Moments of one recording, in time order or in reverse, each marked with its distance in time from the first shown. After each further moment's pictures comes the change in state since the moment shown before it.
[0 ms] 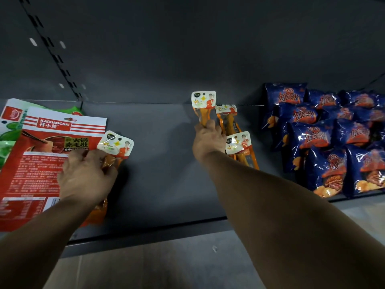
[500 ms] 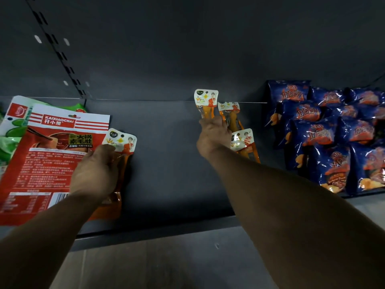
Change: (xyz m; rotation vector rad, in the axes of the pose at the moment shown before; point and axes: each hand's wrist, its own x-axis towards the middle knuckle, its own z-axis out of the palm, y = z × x) left_hand 0.000 0.001 0.002 -0.175 -0.072 0.073; right_hand 0.002 0.005 -0.002 0.066 0.017 0.016
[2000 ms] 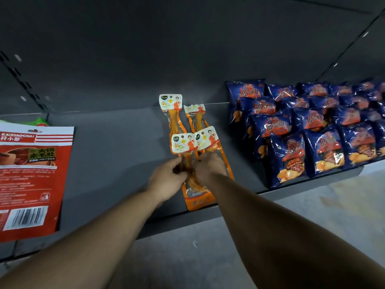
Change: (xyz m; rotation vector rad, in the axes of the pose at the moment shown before) left_hand -0.045 0.142 0.092 -0.465 -0.457 0.146; right_hand -0.065 0.073 0.006 0.567 -0.160 0.389
